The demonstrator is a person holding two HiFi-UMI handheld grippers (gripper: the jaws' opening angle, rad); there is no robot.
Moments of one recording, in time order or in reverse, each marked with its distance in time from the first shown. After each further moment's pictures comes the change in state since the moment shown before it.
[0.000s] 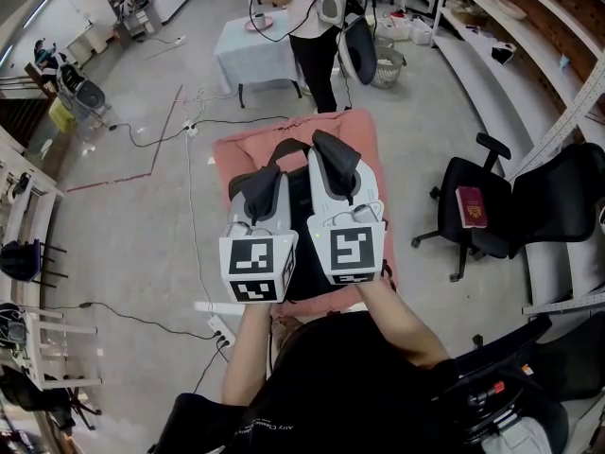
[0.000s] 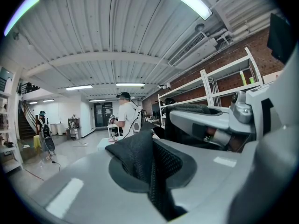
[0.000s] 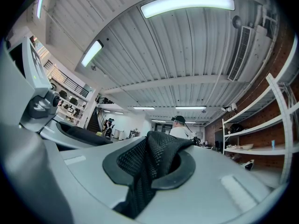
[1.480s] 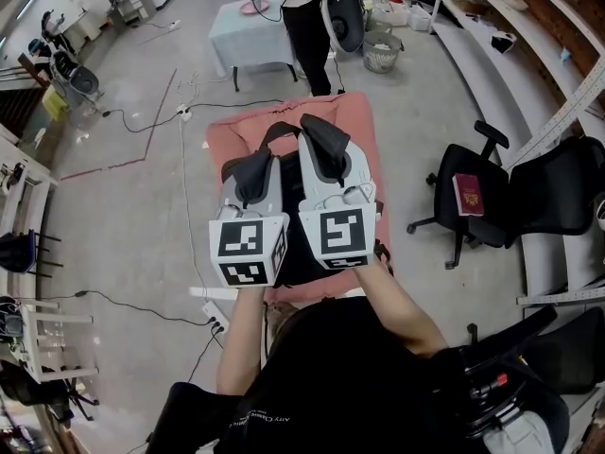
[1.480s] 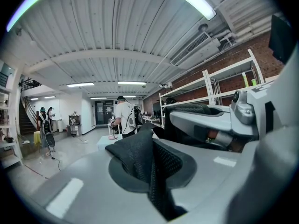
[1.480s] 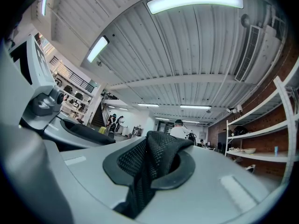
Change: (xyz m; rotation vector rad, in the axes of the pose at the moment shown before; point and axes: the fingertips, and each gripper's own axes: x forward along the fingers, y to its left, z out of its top) left arm 0.004 0.012 -0.015 -0.030 0.013 0.005; right arm 0.008 0.017 -0.014 -0.060 0.040 0.048
